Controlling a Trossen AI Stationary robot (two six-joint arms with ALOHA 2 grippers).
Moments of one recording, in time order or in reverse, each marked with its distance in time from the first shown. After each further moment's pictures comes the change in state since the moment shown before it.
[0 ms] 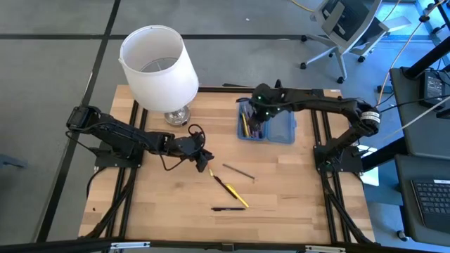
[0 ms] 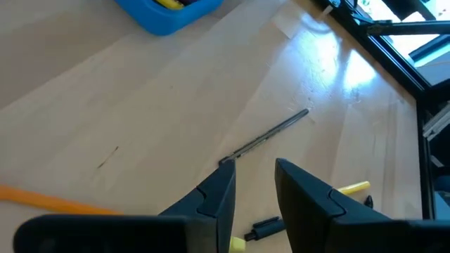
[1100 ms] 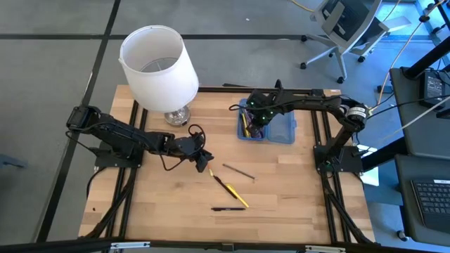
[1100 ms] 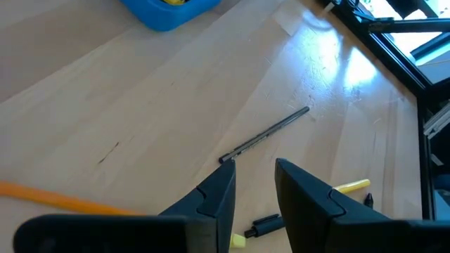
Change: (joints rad) left arm -0.001 0.000 0.000 -0.008 0.005 -0.007; right arm -0.008 0.145 -0.005 -0.058 0.033 -0.074
